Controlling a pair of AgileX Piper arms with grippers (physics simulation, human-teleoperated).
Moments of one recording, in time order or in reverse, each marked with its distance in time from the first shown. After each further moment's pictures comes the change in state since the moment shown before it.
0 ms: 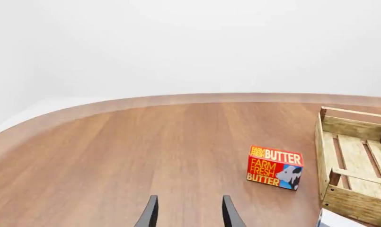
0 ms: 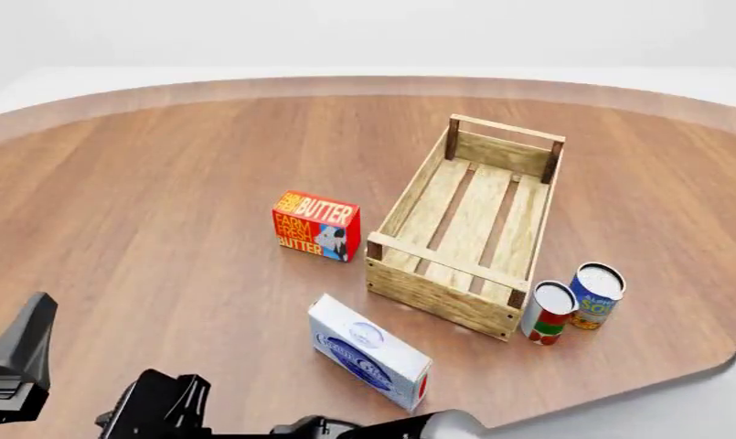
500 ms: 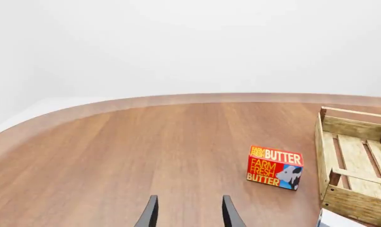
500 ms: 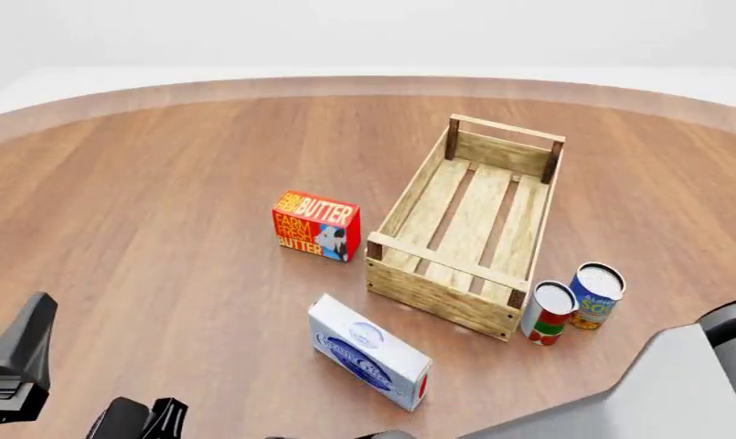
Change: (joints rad) left arm 0.000 0.000 0.000 0.000 0.000; right arm 0.021 0.123 -0.091 0.007 0.009
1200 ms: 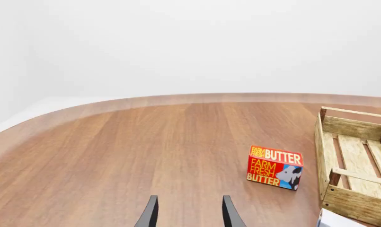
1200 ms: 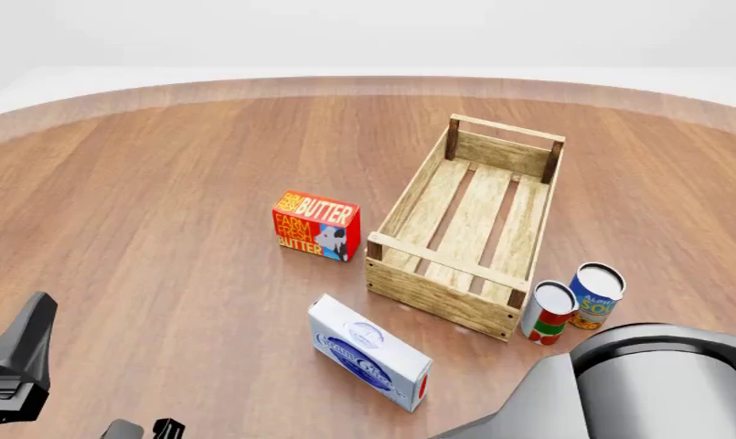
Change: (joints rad) left arm 0.000 0.000 0.000 0.000 0.000; right arm -0.002 0.154 -0.085 -0.003 0.025
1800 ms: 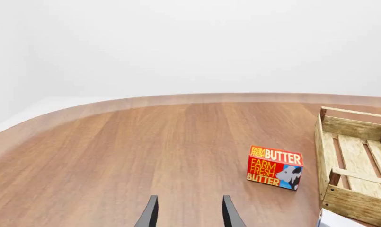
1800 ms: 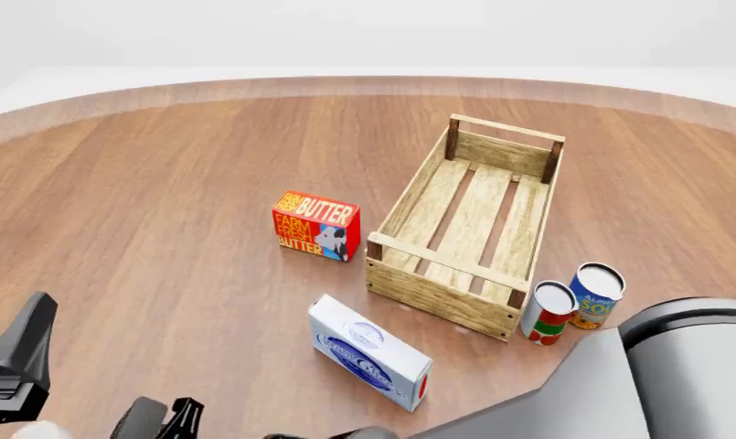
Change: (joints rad) left arm 0.000 0.000 0.000 0.000 0.000; right arm -0.032 -0.068 0.076 -0.030 -0.024
